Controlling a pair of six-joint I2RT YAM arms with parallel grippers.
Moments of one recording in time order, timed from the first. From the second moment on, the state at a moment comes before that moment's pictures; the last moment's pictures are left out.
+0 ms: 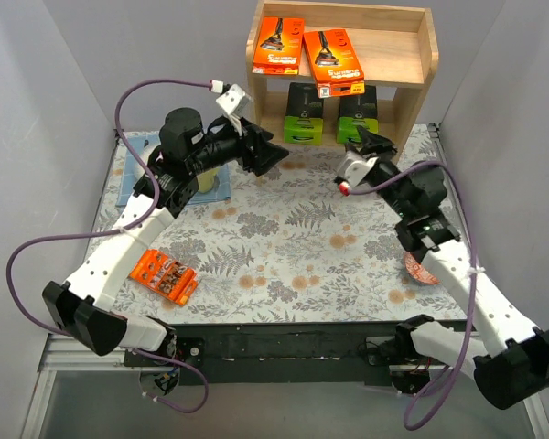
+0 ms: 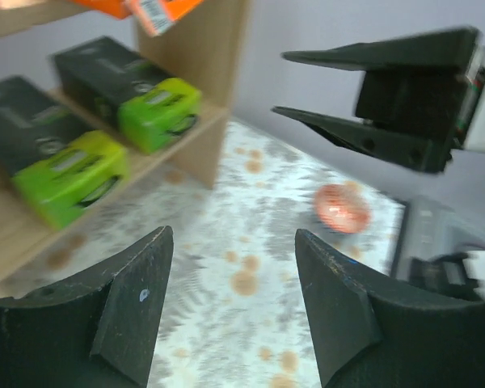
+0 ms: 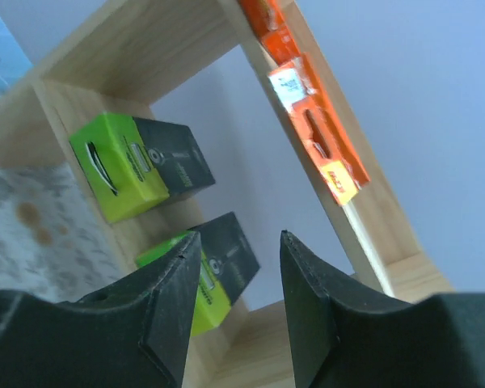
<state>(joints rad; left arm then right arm) -0.52 1.40 1.55 -0.17 0.59 -0.19 0.40 1.02 1.03 0.14 -0.28 -0.85</state>
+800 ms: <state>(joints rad) -0.51 1.35 1.42 -0.04 0.20 0.01 0.51 1.47 0.99 1.07 -0.15 -1.68</state>
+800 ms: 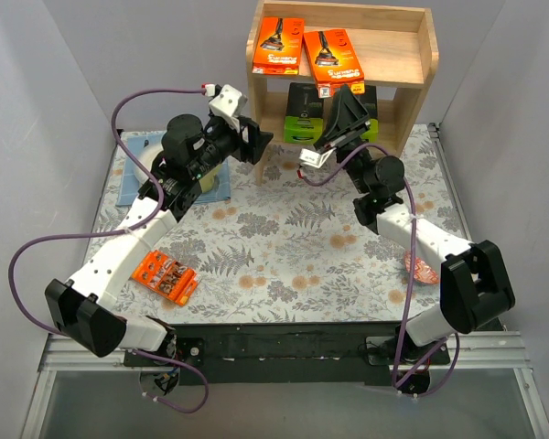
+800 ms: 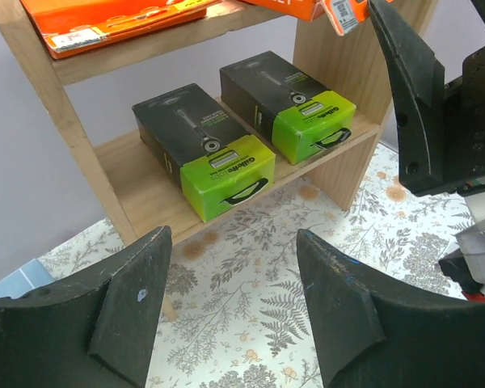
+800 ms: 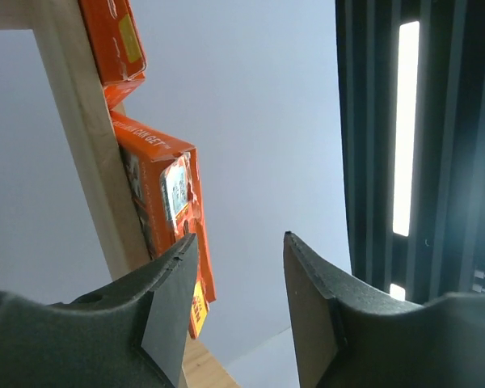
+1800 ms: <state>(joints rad) -0.49 1.37 1.42 -0.03 0.21 -0.02 0.49 1.38 0.99 0.92 -0.12 -1.66</state>
